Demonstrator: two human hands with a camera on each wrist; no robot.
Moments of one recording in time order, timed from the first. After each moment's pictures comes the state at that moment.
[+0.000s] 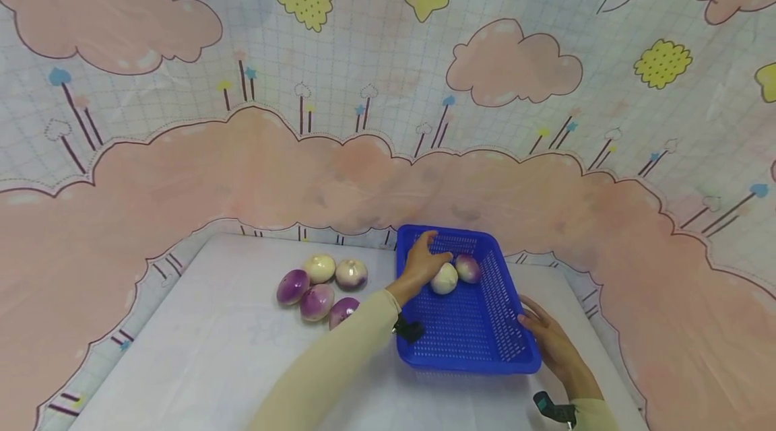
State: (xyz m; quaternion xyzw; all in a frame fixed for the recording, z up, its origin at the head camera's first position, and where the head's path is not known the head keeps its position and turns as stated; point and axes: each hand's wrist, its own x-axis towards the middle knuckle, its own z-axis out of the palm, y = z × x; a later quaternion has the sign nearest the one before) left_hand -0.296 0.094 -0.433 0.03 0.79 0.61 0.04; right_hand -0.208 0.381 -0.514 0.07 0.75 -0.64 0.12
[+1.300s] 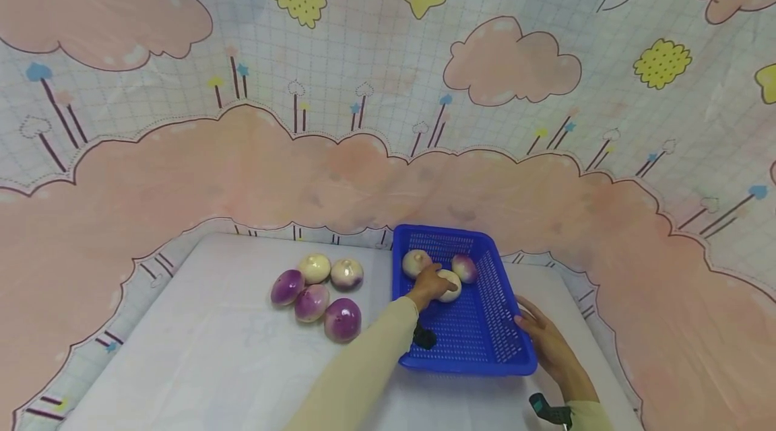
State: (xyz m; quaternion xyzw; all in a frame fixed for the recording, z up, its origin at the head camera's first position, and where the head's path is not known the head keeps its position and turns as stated) left_hand -0.307 0.128 -0.493 0.01 0.82 0.57 0.10; right_hand -0.208 0.384 -0.521 0.06 0.75 -0.65 0.11
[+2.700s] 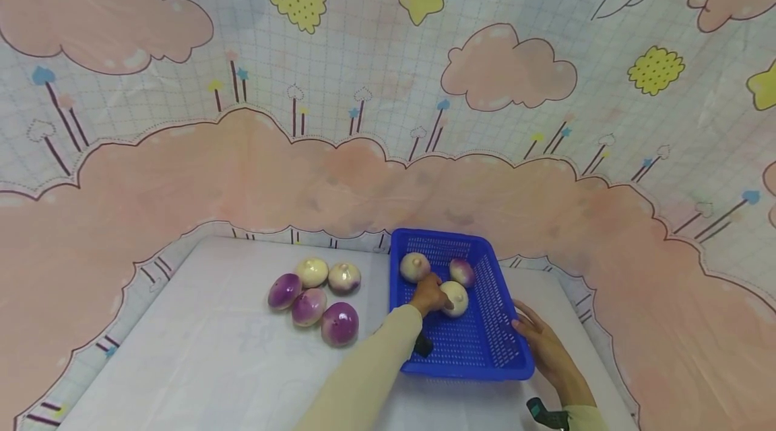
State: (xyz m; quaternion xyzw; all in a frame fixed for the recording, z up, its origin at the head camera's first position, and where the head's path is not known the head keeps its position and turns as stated) left_hand -0.301 0.132 -0.500 0.04 0.86 0.49 0.10; right_hand -0.210 0.381 -0.520 0.08 0.75 -0.65 0.10
